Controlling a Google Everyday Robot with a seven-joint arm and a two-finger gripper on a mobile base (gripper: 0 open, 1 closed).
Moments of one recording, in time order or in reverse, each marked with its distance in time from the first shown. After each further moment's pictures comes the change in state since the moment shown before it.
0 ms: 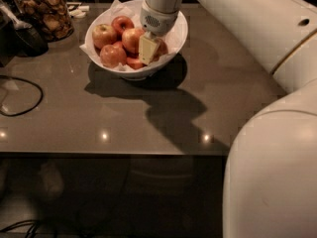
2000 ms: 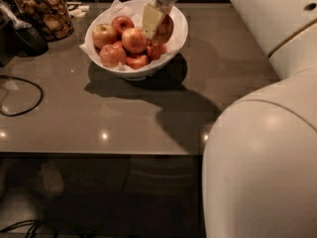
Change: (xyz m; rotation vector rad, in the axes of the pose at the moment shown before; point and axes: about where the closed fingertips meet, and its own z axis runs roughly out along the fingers) arm -0.013 -0.030 -0.062 0.052 -0.052 0.040
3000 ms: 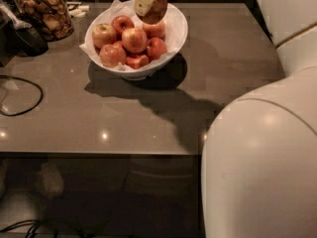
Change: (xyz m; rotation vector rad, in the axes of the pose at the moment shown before) arm -0.029 0.015 -0.066 -0.060 -0.165 -0.067
